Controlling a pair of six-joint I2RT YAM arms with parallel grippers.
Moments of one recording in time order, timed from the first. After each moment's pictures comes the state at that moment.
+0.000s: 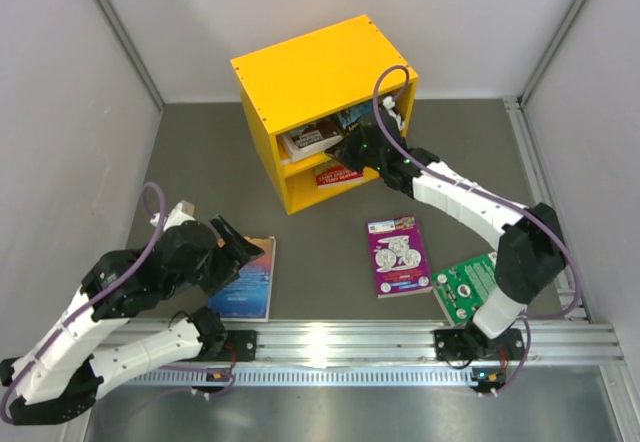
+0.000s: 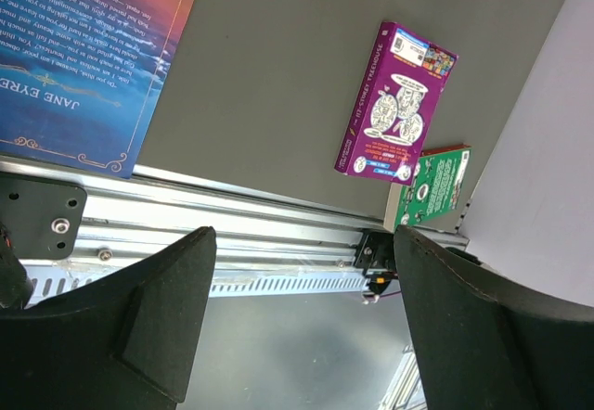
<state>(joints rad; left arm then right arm) -0.92 0.68 1.17 -1.34 -0.30 -1.44 0.68 1.68 1.40 -0.19 0.07 1.16</state>
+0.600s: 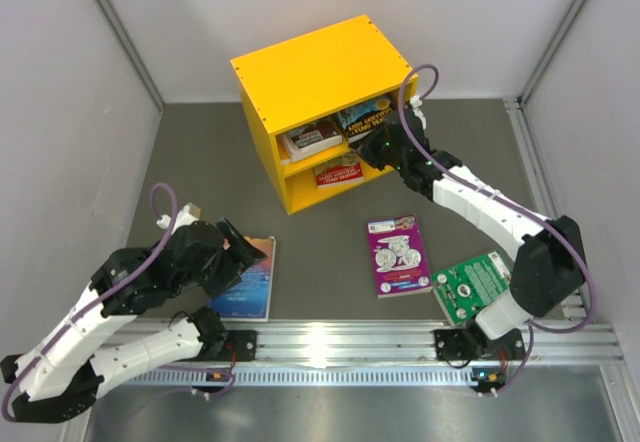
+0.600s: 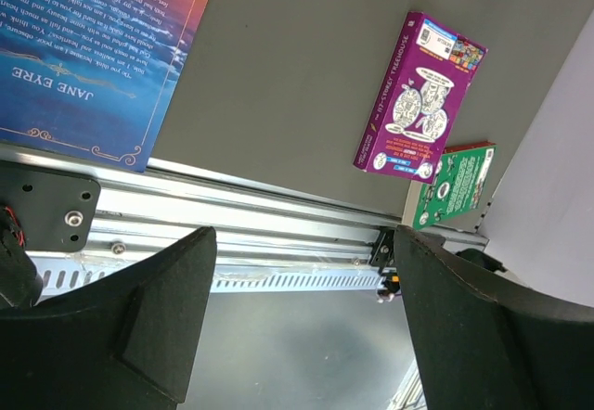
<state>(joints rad) -0.92 0.69 1.14 -1.35 -0.28 -1.44 0.59 1.53 1.27 -0.18 0.11 1.13</state>
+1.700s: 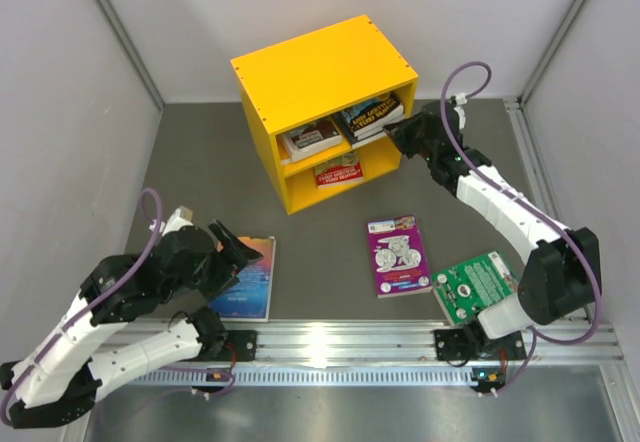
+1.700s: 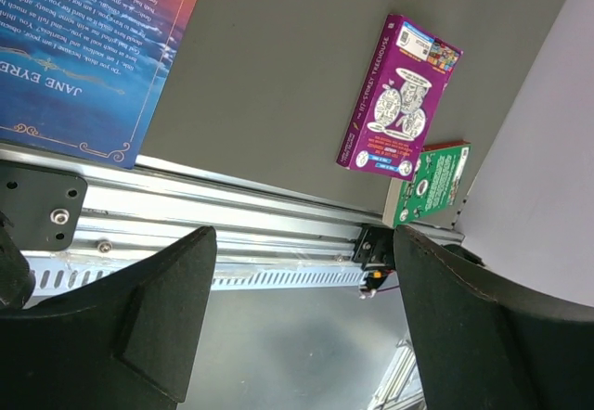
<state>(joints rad) -0.92 0.64 1.14 -1.35 -0.28 -1.47 0.41 1.48 1.21 -0.12 0.13 1.24</state>
